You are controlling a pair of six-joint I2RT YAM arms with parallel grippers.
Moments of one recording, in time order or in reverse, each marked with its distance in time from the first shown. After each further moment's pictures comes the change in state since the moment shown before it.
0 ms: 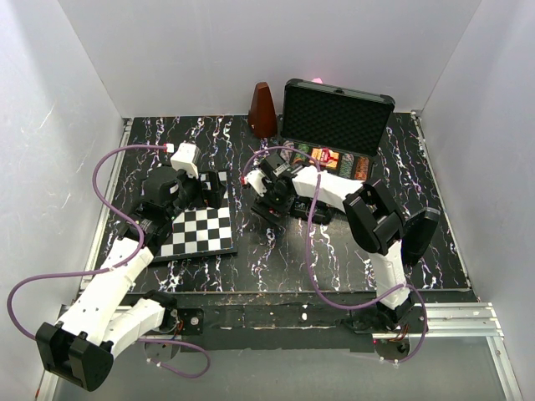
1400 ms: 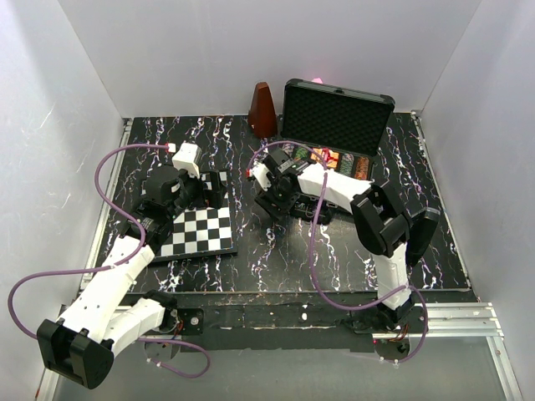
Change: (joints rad) left arm 0.000 0.016 0.000 0.000 0.006 0.000; right arm -0.015 -0.029 -0.004 -0.011 -0.001 0.093
